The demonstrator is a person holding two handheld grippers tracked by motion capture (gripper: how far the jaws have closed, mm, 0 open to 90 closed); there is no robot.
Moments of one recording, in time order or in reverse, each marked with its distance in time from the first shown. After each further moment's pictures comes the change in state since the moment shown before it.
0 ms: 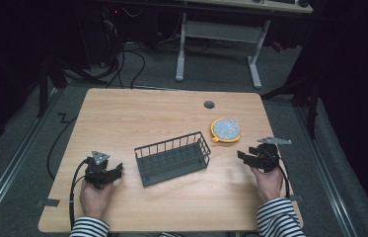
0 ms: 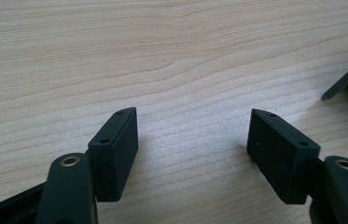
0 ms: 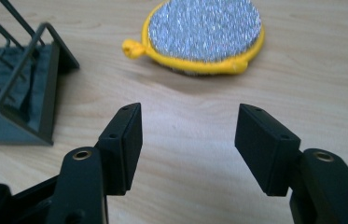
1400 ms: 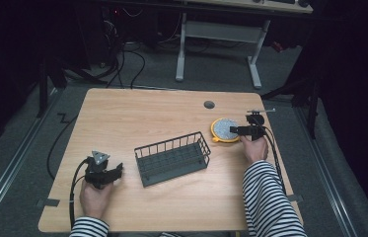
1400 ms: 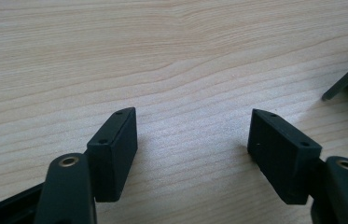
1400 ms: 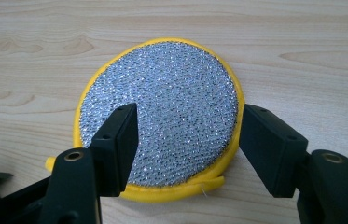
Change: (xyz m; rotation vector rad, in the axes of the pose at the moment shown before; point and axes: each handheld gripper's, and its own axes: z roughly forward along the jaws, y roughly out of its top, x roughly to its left) left arm 0.000 0.000 0.000 0.001 -0.002 0.002; right arm -0.034 0.075 0.085 0.125 -0.040 0.181
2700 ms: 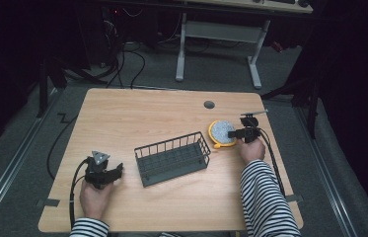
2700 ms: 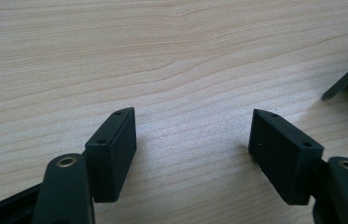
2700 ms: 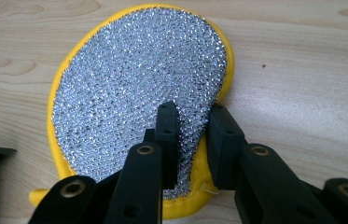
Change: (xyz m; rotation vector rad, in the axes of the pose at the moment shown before) left arm 0.000 0.000 0.000 0.001 0.001 0.000; right arm 0.004 -0.004 0.019 0.115 0.064 -0.012
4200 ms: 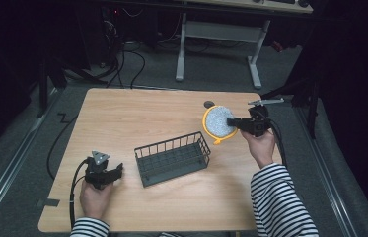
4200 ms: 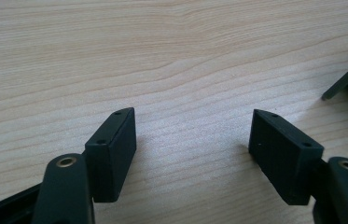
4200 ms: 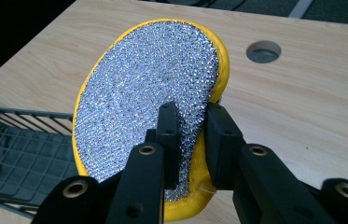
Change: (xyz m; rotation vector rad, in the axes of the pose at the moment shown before) left arm 0.000 0.000 0.000 0.000 0.002 -0.004; right arm 0.055 0.011 -0.103 -0.211 0.170 -0.231
